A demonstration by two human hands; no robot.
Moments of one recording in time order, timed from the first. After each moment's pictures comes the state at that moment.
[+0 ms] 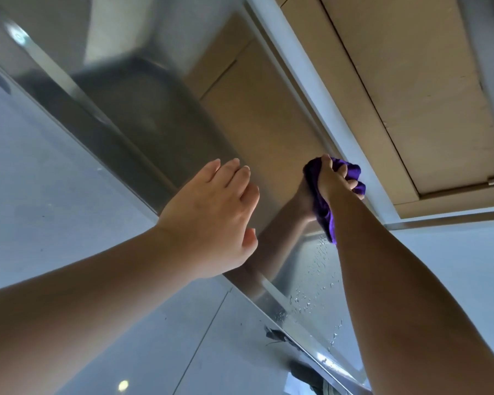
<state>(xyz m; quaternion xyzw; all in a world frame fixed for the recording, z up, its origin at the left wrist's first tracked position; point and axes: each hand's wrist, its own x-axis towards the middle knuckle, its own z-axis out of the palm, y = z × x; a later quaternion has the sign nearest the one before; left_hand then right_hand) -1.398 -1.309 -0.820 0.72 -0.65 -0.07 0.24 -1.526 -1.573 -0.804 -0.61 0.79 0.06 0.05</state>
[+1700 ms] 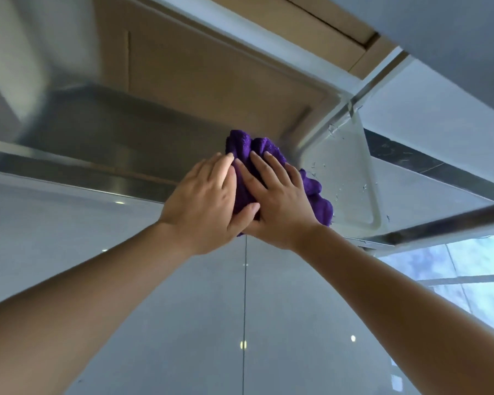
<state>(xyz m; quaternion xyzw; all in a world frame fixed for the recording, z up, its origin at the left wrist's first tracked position) -1.436 -1.286 -0.813 0.61 -0.76 -0.08 0.18 -1.588 -1.326 -0.802 -0.89 0.44 -0.01 -0.05</state>
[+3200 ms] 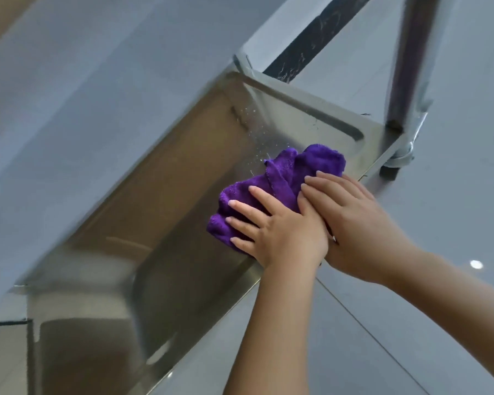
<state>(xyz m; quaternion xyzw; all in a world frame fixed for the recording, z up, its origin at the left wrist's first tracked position) -1.606 -1.327 -0.782 0.72 -0.65 -0.21 -0.09 -1.679 -1.278 -0.835 -0.65 0.67 -0.37 0.00</state>
